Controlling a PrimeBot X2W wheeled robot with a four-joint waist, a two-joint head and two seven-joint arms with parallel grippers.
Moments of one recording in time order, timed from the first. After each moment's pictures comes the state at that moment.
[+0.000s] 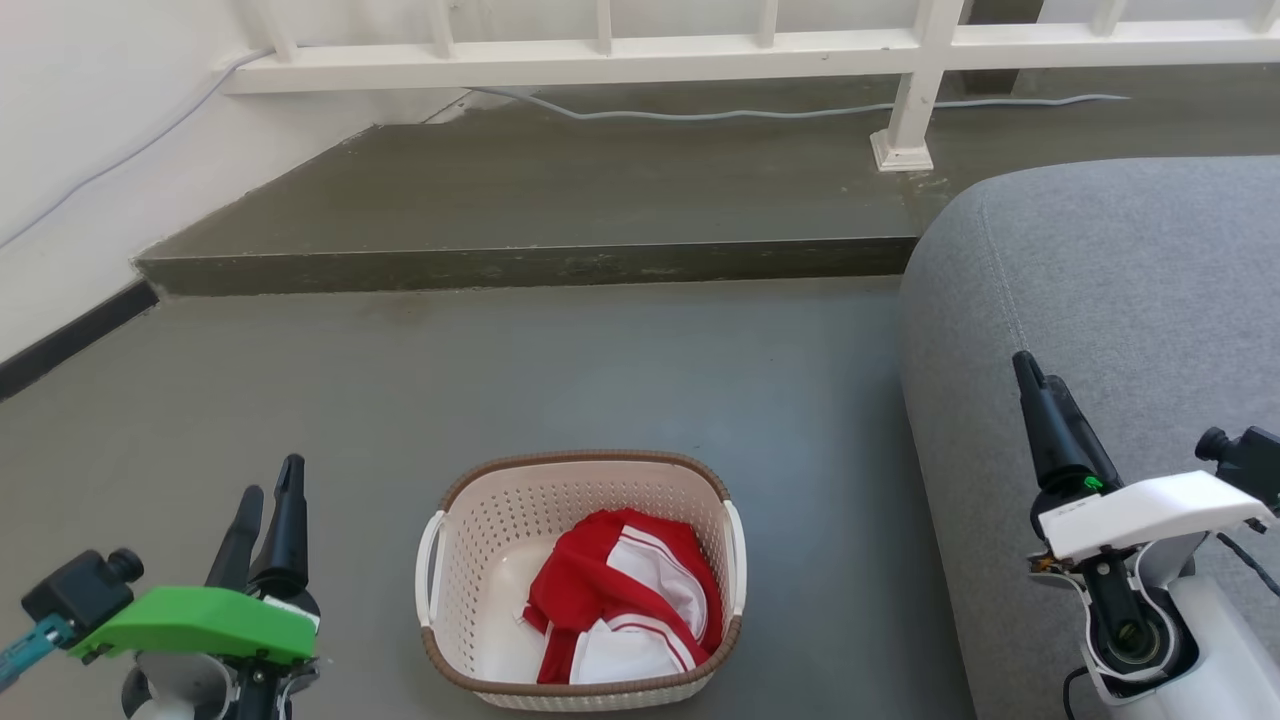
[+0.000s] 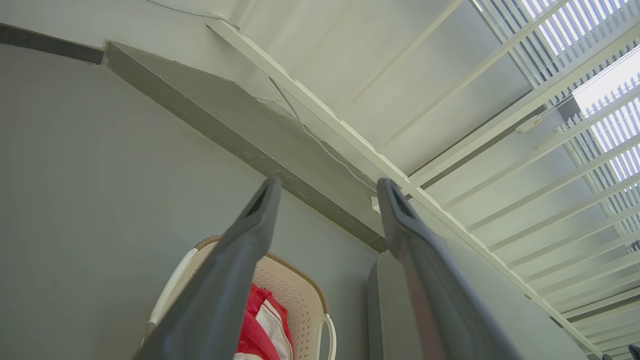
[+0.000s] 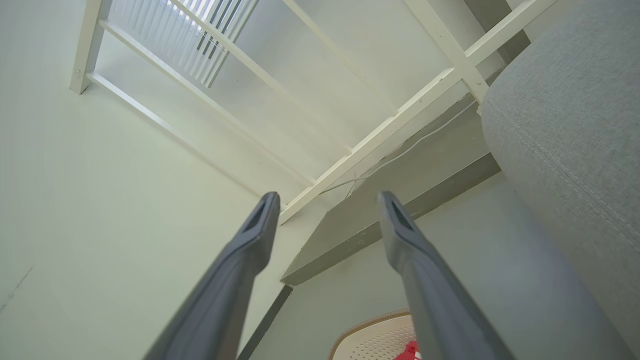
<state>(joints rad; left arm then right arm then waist) -0.06 0.16 -0.14 0.24 -1.05 -0.11 -0.13 -0.08 -0.19 0.19 0.22 1.04 0.11 -0.14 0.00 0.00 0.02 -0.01</state>
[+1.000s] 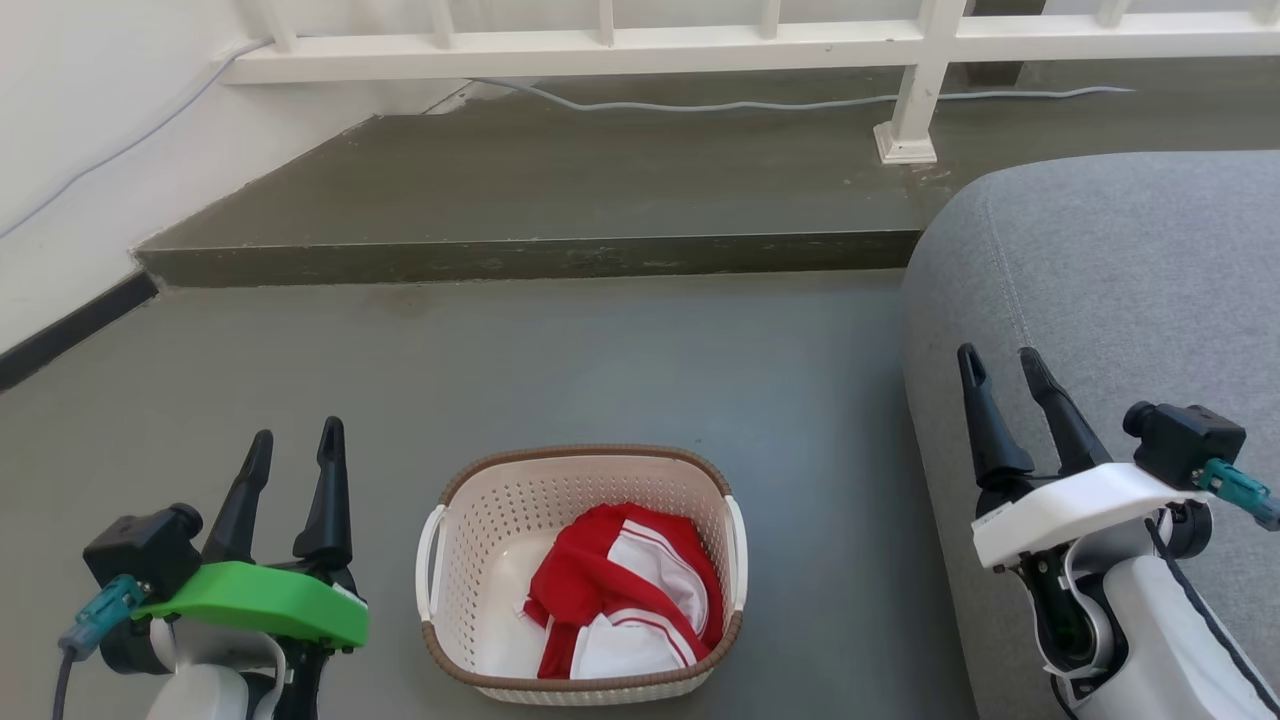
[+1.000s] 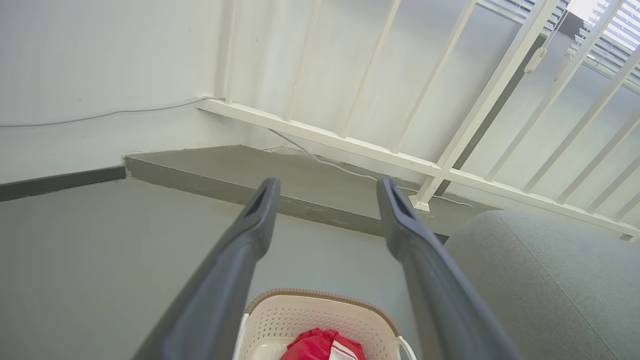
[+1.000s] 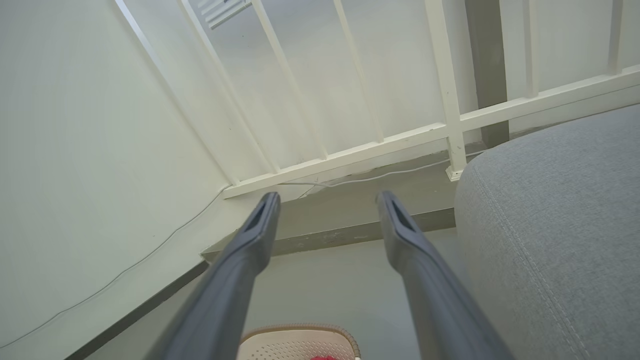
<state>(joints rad) -0.09 0.11 -0.14 0.20 -0.60 -0.10 -0.21 -0.12 -0.16 0.24 0.21 0.58 0.02 -0.21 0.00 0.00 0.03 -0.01</state>
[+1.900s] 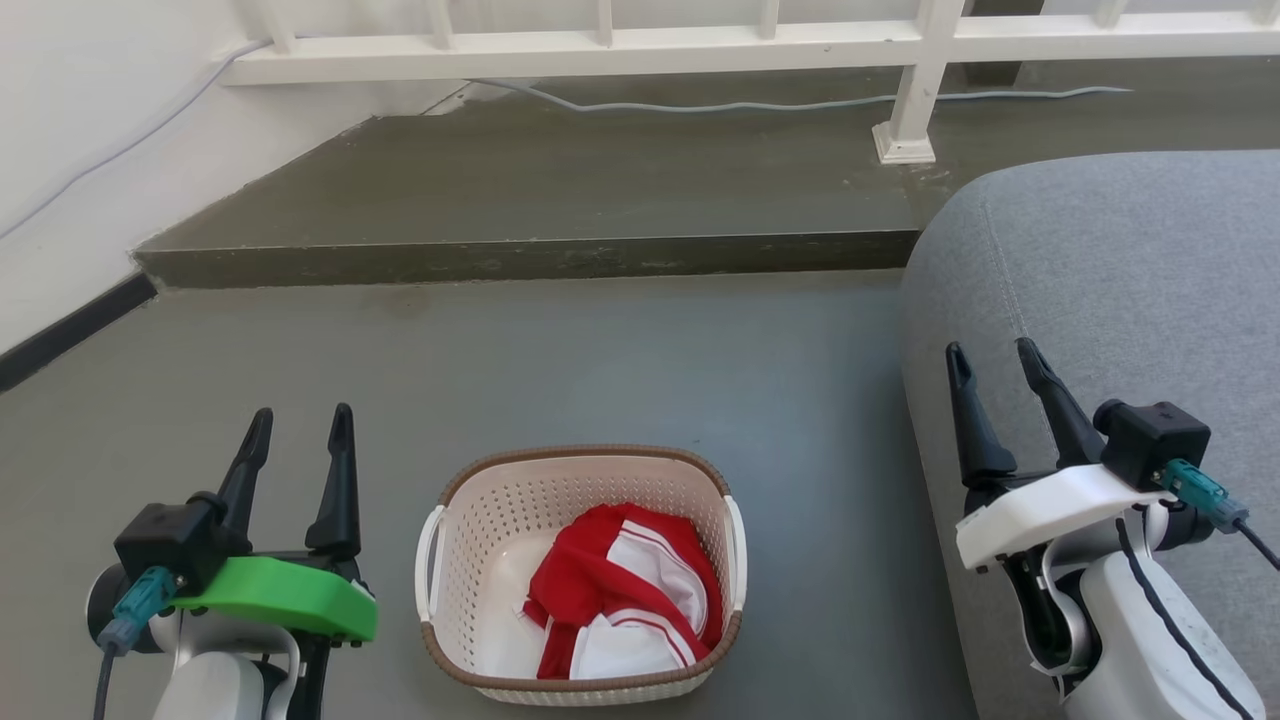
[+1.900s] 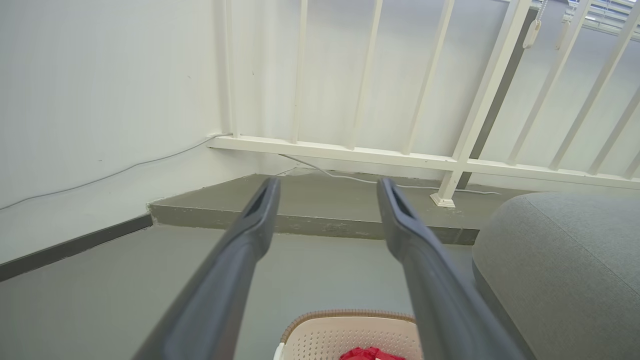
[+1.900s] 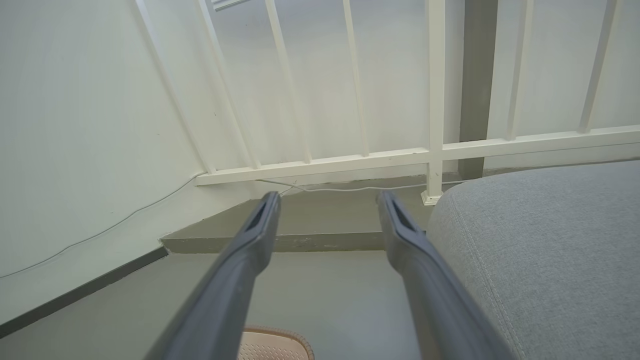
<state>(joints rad) -0.11 0.09 -0.11 0.20 -0.36 -0.11 -0.25 -0.14 -0.14 0.23 0.25 0.36 0.00 -0.25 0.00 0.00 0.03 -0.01</state>
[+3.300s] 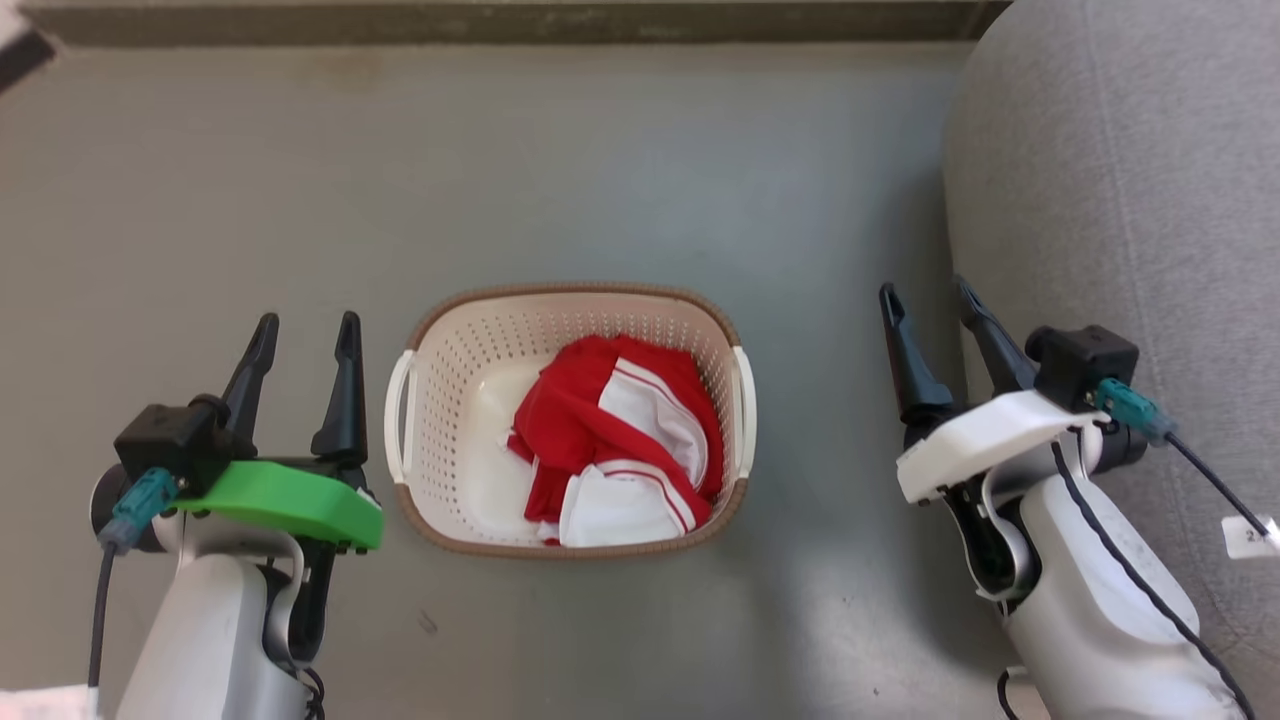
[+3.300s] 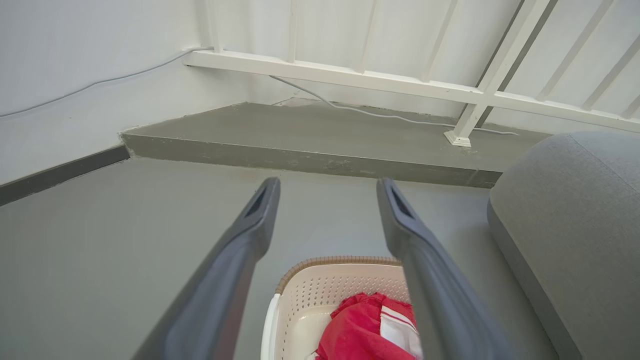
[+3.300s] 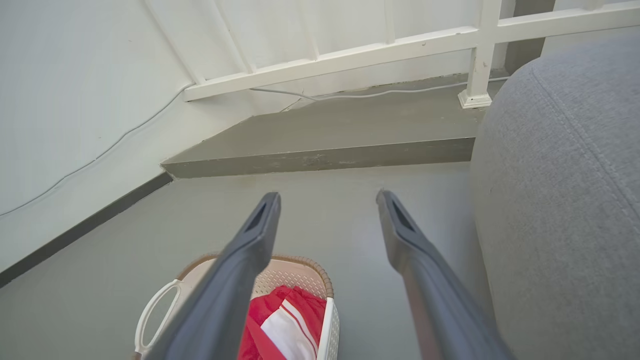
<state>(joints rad) -0.27 0.08 -0.13 0.29 -0.36 -0.12 -0.25 -0.31 -0.08 0.27 0.40 0.34 0.04 -0.25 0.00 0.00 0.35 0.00</state>
